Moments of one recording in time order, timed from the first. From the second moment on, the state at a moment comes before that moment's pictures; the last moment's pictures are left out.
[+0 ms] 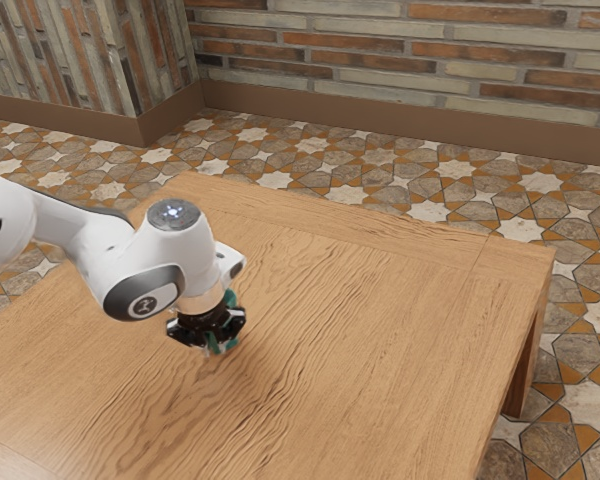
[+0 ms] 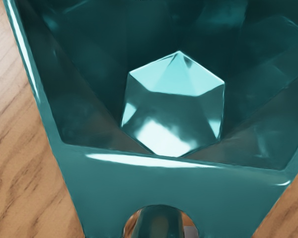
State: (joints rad) arm 0.44 0.07 -0.55 -2.42 0.40 2.59 -1.09
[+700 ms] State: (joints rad) arm 0.45 -0.19 -0.55 -2.44 0.46 2.57 -1.05
